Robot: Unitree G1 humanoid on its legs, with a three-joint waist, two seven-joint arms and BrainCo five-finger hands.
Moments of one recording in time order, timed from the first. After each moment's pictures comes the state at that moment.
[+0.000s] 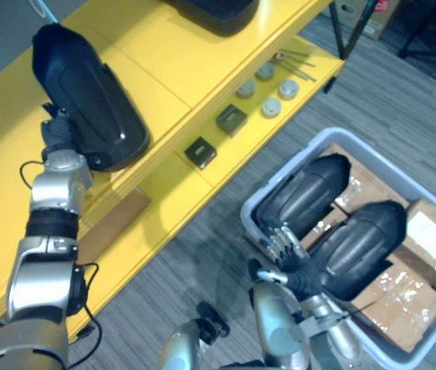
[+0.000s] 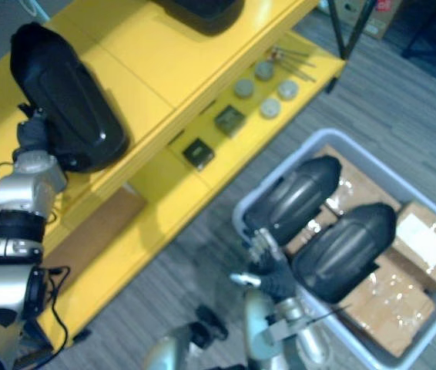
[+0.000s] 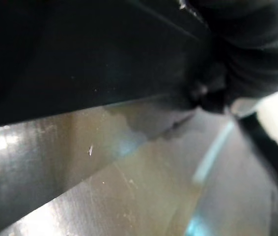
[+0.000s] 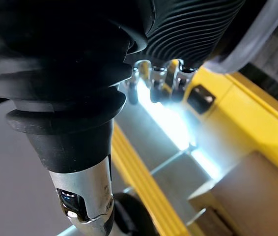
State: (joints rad) left arm -0.87 0.62 0.02 0.61 -0.40 0.42 0.43; right arm 0.43 -0.20 0.28 -0.38 0.37 -0.18 0.15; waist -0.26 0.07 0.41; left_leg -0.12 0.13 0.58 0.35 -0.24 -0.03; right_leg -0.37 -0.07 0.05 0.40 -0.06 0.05
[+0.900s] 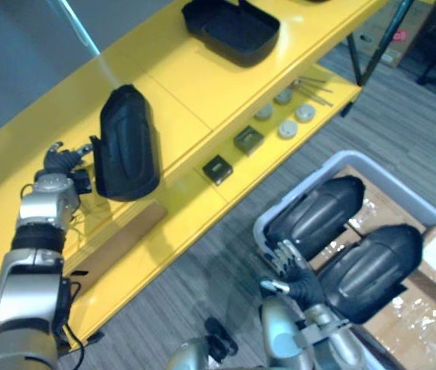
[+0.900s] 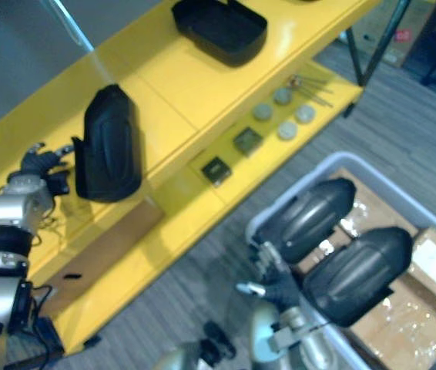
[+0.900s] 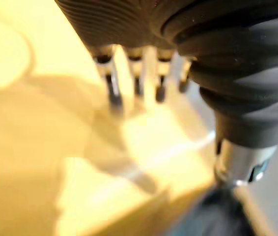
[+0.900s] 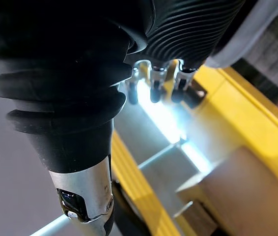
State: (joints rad) left arm -0.84 0.75 -0.03 0.75 -0.37 0.35 0.29; right arm 0.44 -0.19 0.25 -0.22 0.36 -0.22 0.15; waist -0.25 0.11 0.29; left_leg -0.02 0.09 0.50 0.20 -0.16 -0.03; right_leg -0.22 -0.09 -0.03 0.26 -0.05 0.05
